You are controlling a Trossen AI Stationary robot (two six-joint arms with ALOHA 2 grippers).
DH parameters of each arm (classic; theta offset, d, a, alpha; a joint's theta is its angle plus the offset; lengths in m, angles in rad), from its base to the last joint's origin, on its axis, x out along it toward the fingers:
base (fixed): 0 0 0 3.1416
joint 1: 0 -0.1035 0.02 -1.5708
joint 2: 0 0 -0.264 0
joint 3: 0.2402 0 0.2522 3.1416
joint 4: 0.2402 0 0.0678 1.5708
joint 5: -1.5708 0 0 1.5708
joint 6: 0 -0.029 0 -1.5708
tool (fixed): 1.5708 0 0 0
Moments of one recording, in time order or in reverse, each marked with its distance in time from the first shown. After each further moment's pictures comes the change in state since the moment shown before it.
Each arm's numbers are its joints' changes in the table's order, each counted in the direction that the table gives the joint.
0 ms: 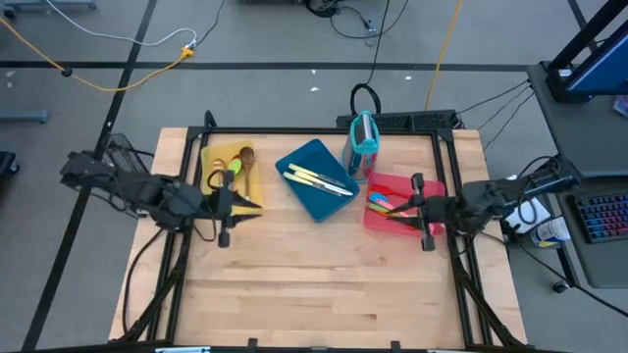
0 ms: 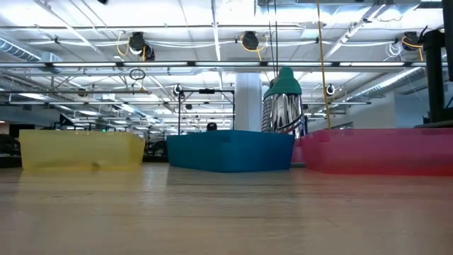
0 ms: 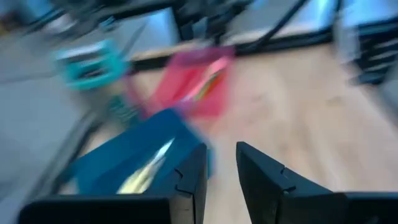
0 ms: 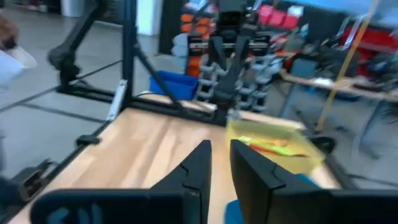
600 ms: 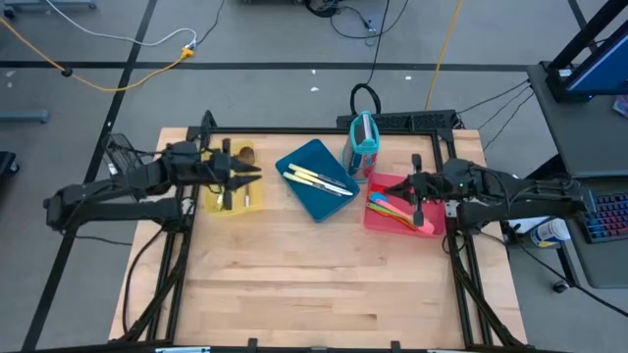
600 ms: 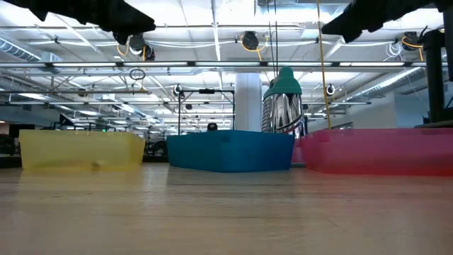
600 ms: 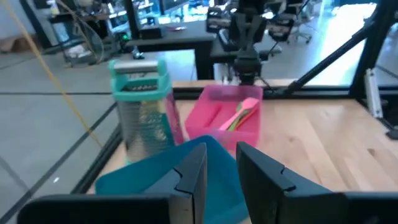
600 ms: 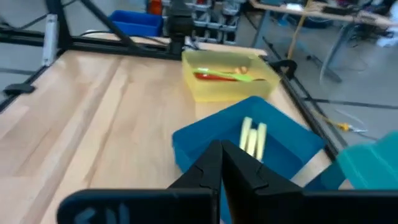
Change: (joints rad) left arm -0.664 0.162 -0.298 -0.420 -0.660 -0.134; right arm 0.456 -0.008 0.000 0.230 0.283 -0.004
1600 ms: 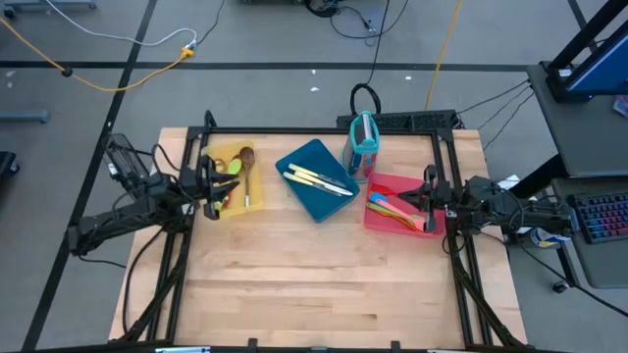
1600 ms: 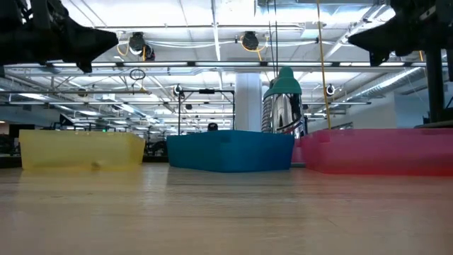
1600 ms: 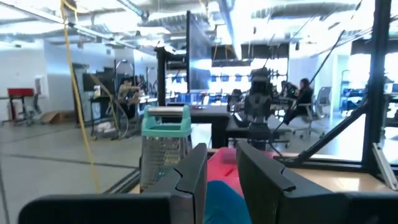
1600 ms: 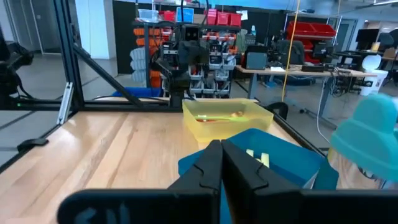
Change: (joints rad) left arm -0.080 0.648 -0.564 -0.332 0.001 0.135; right arm 0.009 0.513 -0.415 -0.218 0.009 -0.090
